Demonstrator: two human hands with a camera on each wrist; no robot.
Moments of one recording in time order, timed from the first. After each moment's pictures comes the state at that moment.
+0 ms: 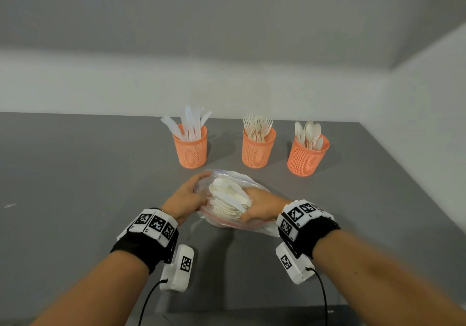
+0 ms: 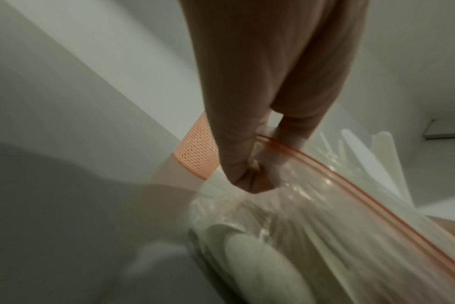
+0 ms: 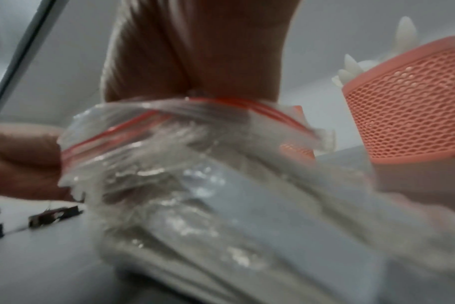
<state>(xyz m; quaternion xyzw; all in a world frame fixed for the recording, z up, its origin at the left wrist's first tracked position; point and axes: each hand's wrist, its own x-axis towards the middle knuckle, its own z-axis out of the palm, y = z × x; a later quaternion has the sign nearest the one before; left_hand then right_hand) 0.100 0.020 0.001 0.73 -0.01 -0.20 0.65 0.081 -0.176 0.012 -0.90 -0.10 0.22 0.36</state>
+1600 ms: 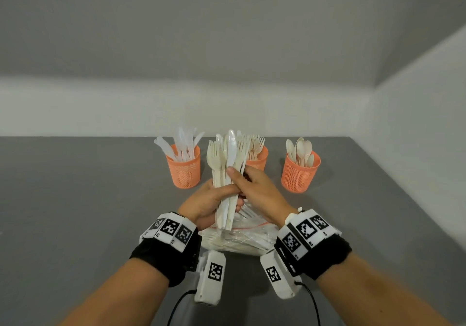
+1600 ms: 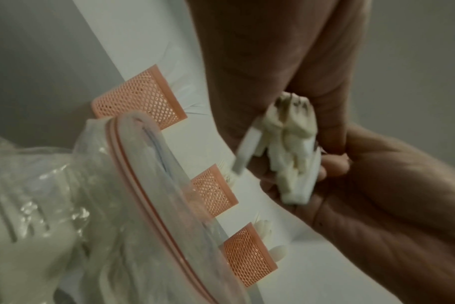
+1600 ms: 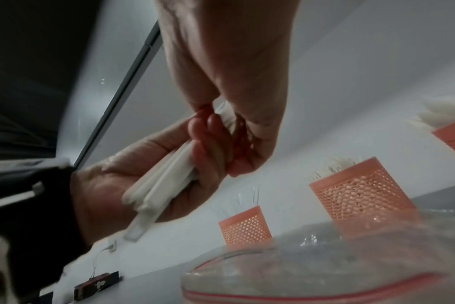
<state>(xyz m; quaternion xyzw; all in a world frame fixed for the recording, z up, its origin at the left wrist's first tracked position) 0.092 -0.037 0.069 0.54 -0.10 -0.27 0.79 0.074 -0.160 0.082 -0.80 -0.05 -0.03 0.60</state>
